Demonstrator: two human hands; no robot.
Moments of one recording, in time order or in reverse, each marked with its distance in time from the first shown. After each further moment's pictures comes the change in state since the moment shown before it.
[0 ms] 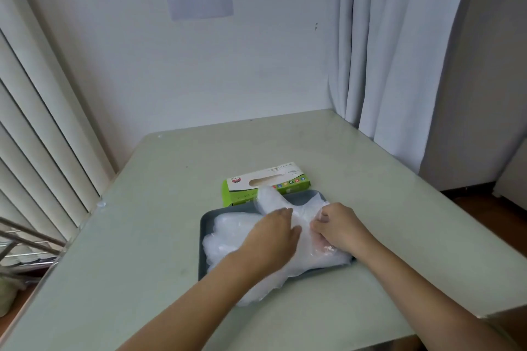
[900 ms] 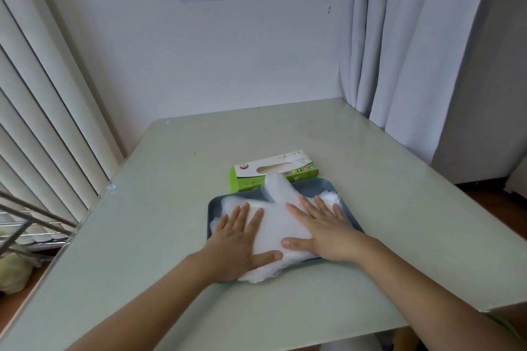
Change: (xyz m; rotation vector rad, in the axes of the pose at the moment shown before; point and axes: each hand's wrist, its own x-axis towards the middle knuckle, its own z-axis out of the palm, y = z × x) left_hand -0.036 -0.079 0.011 0.255 -0.301 -0.049; right_hand -0.010 -0.004 0.026 -0.474 -0.395 -0.363
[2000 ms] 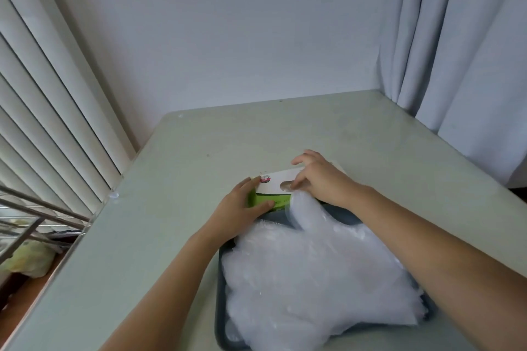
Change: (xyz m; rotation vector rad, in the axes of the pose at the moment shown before) left_hand 0.094 -0.069 -0.034 -0.744 0.358 -0.132; right_hand 0.160 0.009 -0.062 0.219 0.264 -0.256
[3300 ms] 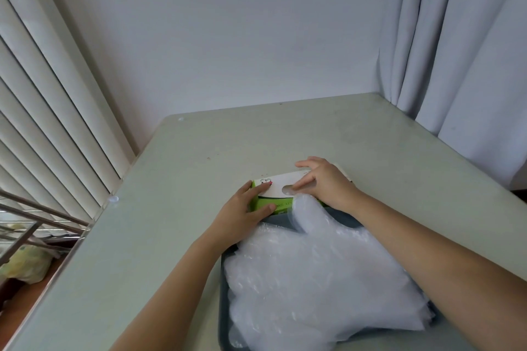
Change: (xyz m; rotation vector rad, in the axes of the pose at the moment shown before) left_hand 0.000 -0.004 0.002 -0.012 -0.023 0.008; right_hand 0.001 0.011 0.011 0.215 0.171 0.053
